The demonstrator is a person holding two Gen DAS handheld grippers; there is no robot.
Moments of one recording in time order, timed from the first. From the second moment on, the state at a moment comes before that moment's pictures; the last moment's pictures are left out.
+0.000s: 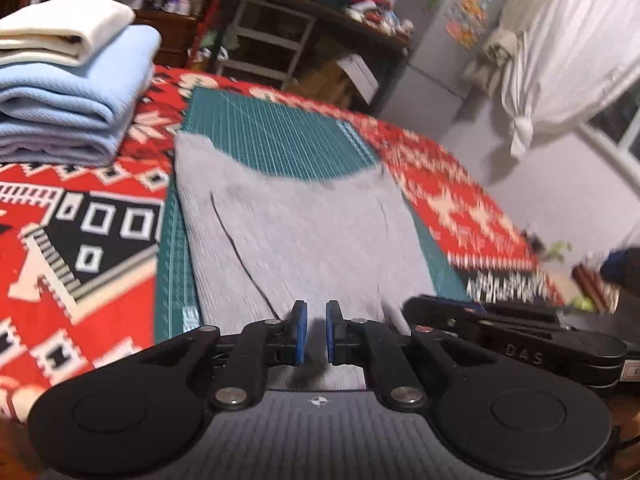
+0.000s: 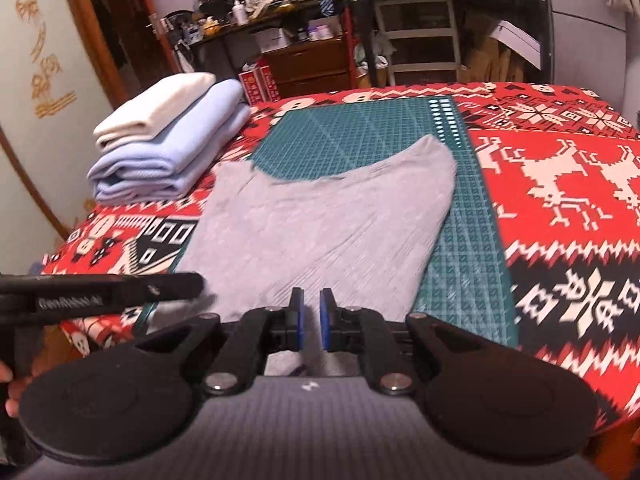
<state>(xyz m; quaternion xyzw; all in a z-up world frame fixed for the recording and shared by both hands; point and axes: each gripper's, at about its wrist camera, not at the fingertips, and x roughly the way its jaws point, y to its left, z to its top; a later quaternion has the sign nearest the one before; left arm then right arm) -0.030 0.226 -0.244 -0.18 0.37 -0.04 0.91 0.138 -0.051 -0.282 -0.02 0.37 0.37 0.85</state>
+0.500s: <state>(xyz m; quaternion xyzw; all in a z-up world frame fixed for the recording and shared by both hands) -0.040 0.232 -0.247 -0.18 0.37 -0.03 0.91 0.130 -0.017 -0.286 -0.06 0.37 0.38 0.85</state>
